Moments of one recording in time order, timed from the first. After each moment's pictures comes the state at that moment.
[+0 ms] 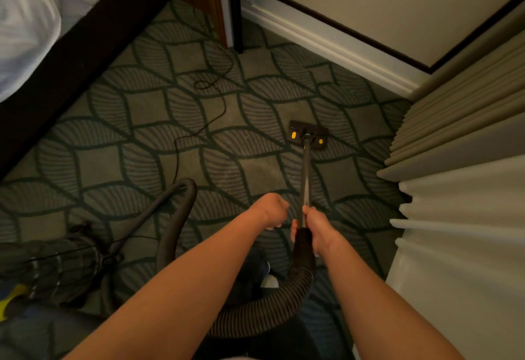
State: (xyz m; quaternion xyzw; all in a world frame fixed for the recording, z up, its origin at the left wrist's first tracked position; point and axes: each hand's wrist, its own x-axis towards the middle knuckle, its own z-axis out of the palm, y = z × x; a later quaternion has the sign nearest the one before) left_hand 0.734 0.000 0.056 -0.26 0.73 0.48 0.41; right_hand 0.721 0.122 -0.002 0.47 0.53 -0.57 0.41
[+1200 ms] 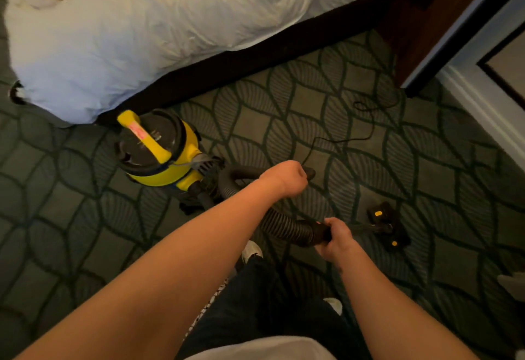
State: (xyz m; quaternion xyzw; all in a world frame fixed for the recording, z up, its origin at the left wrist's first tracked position) left_hand 1.021 -0.280 0.142 -0.43 0.77 0.43 0.18; right_hand 0.961 -0.130 0.044 0.36 0.59 -0.49 0.53
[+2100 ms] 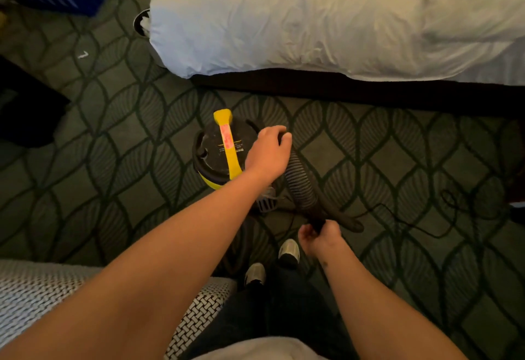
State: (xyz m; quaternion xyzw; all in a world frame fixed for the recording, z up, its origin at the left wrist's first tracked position) left_hand 1.145 -0.517 0.138 -0.69 0.59 0.39 -0.17; right_hand 1.015 -0.399 0.054 0.33 0.61 -0.37 0.62
